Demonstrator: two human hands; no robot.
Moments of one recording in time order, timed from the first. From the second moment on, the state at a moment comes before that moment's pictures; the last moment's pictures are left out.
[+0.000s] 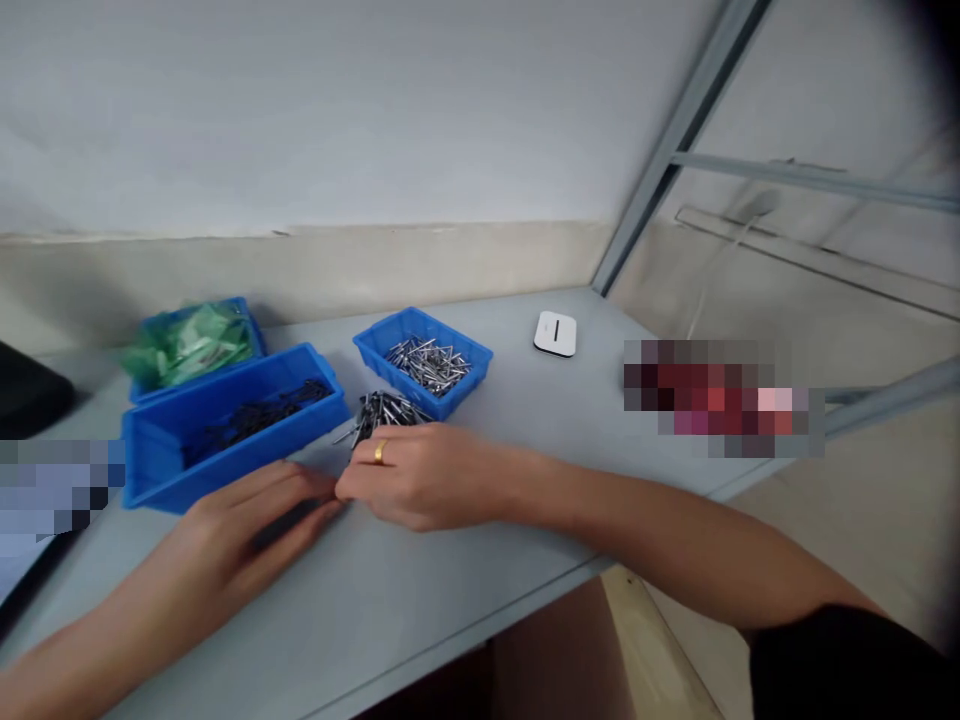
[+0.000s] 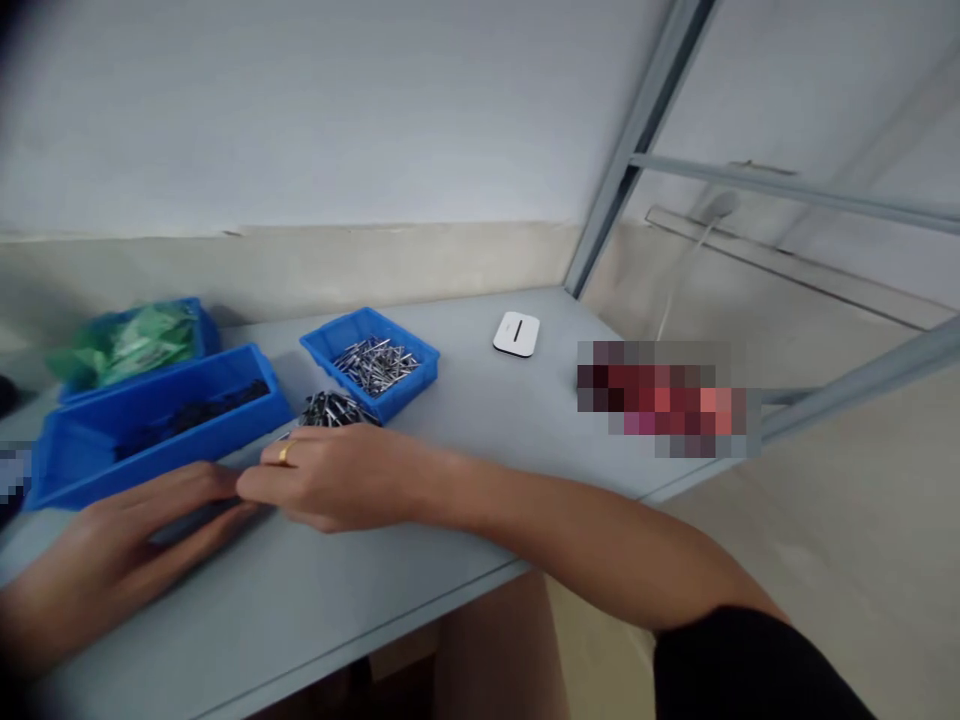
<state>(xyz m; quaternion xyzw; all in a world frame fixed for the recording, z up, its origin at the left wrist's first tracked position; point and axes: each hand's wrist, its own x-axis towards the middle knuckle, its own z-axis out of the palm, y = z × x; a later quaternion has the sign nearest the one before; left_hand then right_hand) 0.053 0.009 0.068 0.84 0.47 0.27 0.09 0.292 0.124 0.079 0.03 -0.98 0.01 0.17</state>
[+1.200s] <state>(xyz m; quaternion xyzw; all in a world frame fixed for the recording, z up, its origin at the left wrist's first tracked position) 0.046 0.014 0.063 0.72 0.49 0.26 0.41 0.292 0.122 0.068 0.11 -0.93 -0.08 0.35</state>
